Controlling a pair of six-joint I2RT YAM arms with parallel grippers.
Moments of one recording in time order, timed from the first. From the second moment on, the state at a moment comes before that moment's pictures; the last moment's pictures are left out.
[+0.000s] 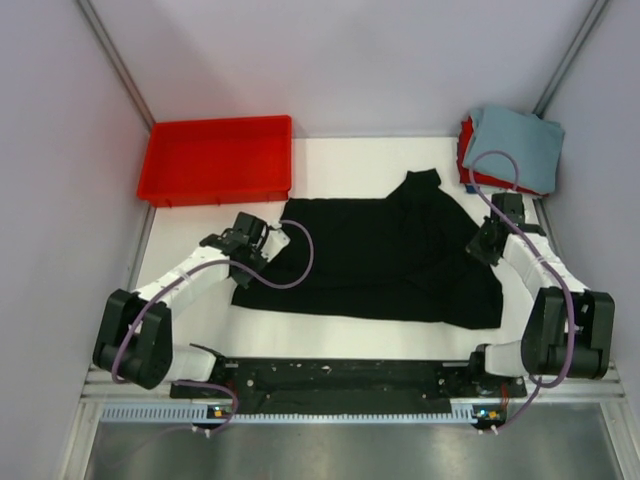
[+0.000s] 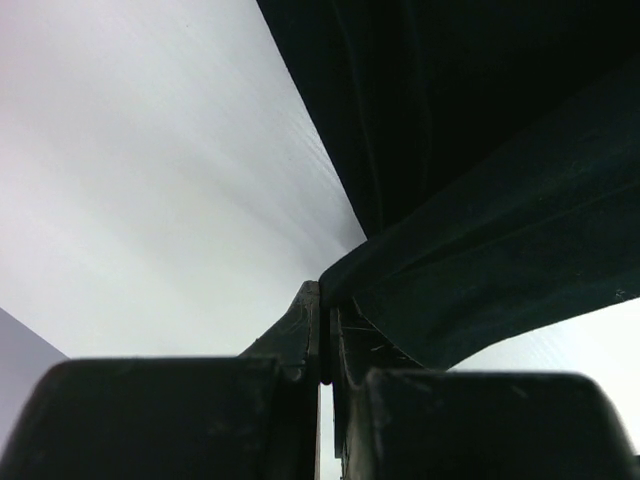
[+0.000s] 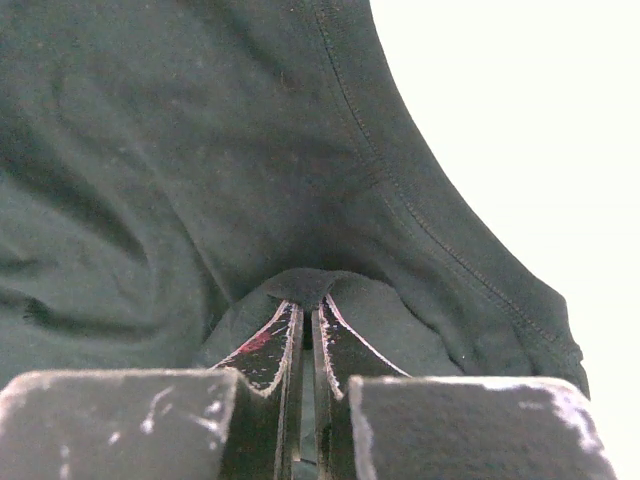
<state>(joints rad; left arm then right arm) -0.37 1.34 0.80 -0.63 -0.14 0.46 -0.10 1.34 0.83 -0.53 0.07 0.53</state>
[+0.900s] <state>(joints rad) -0.36 1.96 1.42 -0.63 0.09 0.31 0.02 1.21 0.82 -0.53 0.01 0.49</state>
